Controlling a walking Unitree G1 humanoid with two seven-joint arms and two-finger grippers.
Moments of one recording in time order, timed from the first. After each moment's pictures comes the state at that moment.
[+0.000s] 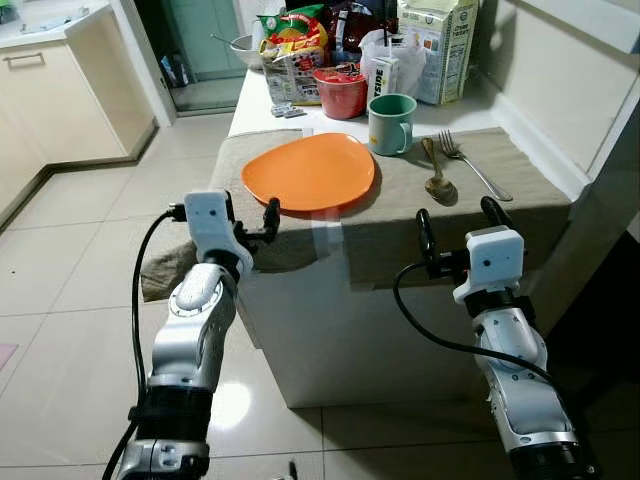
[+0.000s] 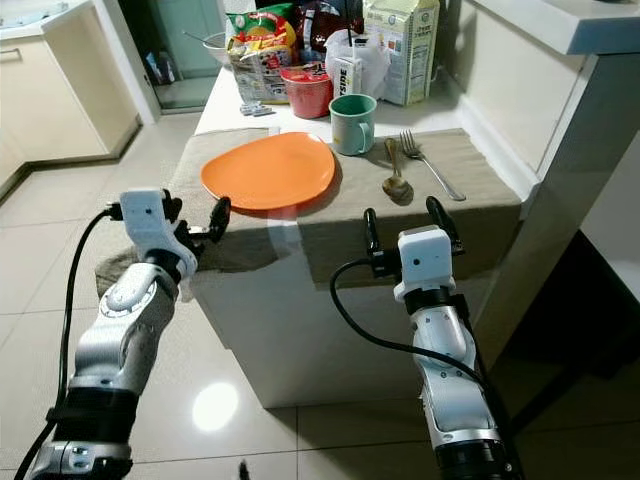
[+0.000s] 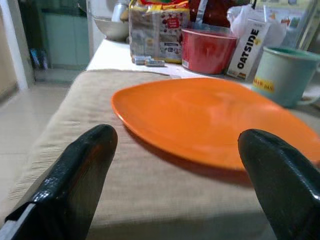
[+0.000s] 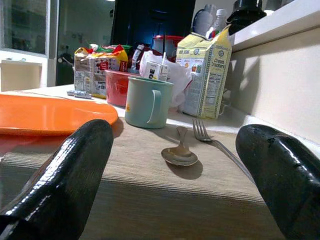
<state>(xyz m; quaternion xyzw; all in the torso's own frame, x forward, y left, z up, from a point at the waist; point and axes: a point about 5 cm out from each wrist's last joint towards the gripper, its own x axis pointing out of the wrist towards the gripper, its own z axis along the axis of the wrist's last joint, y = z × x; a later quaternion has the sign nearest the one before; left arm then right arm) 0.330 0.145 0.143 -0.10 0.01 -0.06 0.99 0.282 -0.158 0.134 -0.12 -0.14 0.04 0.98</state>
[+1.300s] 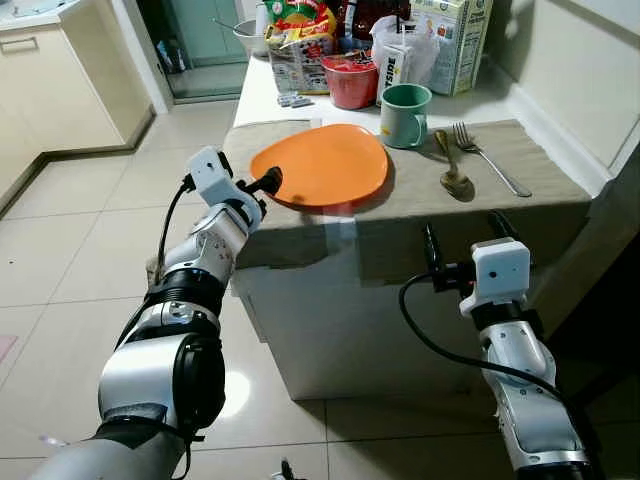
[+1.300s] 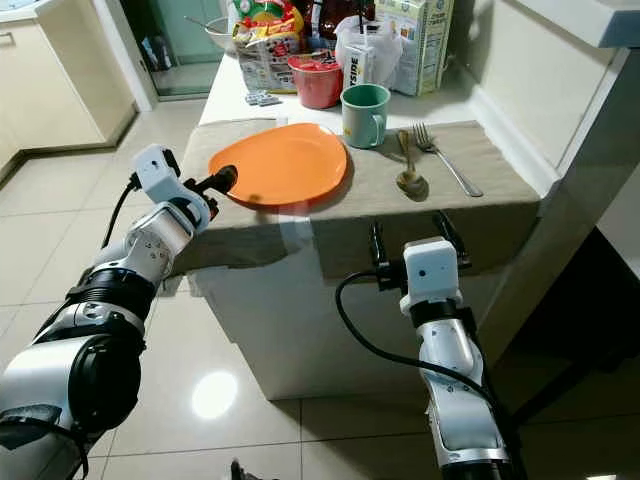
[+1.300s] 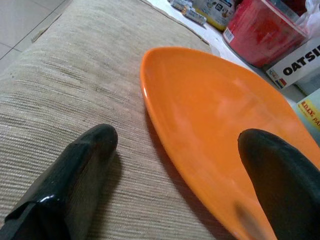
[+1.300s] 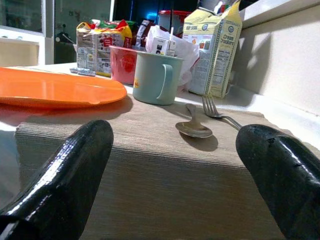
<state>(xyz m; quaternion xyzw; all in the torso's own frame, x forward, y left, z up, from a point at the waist) 0.399 0.146 0.153 -0.29 0.13 -0.02 0.95 0.270 -0.163 0.127 -0.13 -0.12 0.03 0.98</state>
